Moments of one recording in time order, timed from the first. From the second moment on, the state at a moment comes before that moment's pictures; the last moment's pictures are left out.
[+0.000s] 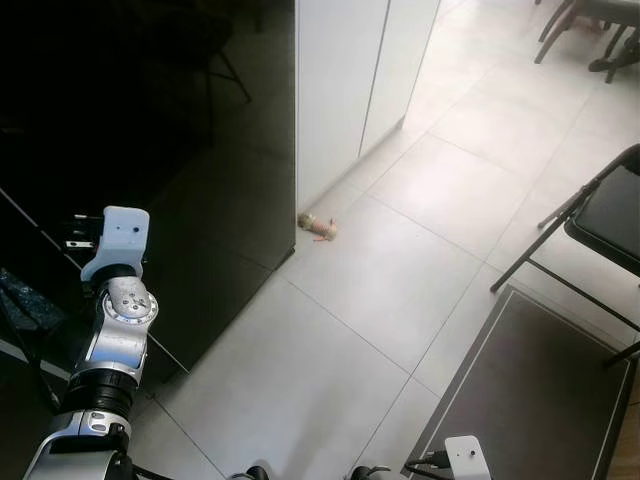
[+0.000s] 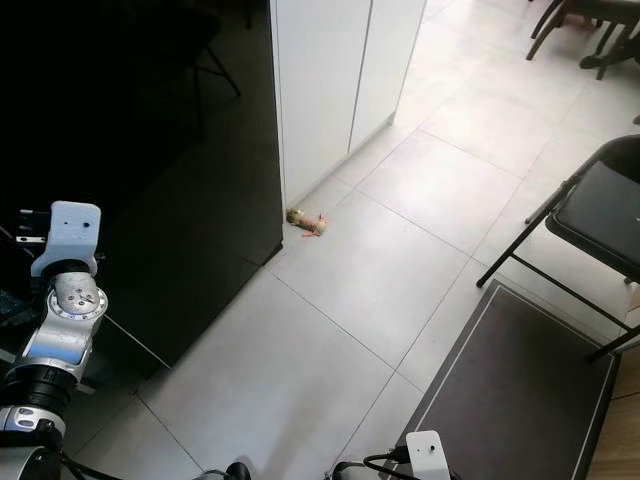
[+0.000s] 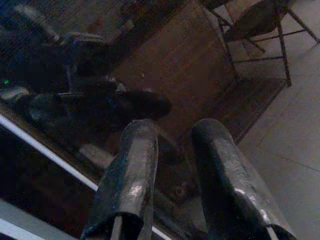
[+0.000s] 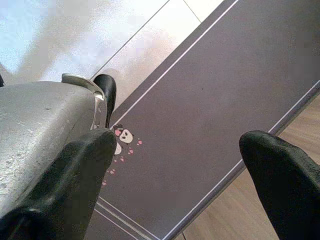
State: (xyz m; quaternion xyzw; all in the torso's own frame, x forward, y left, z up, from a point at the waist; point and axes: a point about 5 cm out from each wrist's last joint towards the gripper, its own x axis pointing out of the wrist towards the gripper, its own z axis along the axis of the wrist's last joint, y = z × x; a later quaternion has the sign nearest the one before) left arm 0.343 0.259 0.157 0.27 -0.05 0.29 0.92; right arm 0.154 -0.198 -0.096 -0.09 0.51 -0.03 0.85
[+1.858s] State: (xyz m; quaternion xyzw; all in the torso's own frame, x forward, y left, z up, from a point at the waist) left arm 0.343 0.277 0.173 0.15 -0.08 0.31 0.94; right arm 0.155 -0.198 -0.096 -0.10 0.52 -0.03 0.85
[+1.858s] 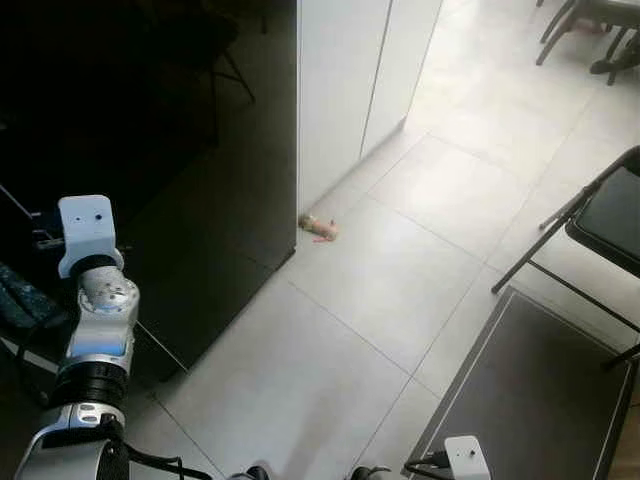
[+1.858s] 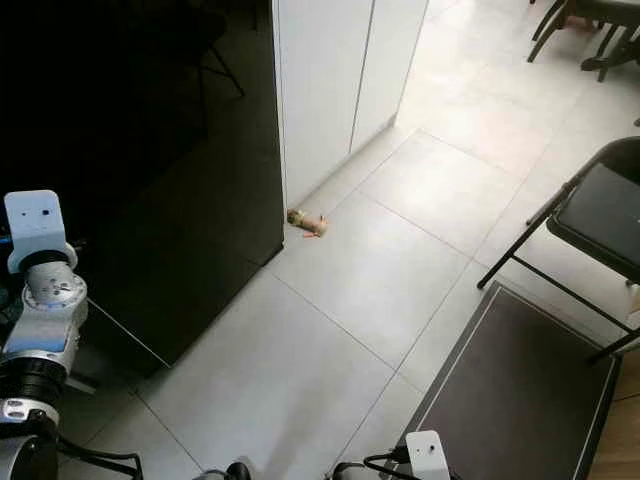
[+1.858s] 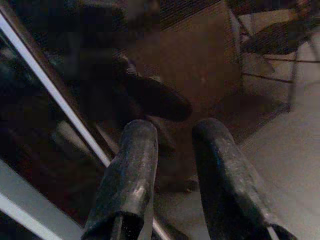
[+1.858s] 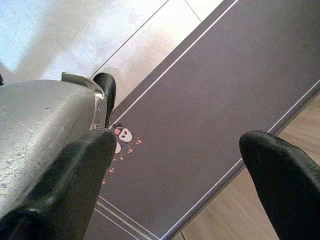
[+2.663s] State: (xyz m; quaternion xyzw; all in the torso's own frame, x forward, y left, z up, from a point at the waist) left arm 0.367 0.284 0.187 0.13 -0.07 0.23 0.96; right arm 0.156 -0.197 -0.096 -0.10 0.52 -0.03 0.85
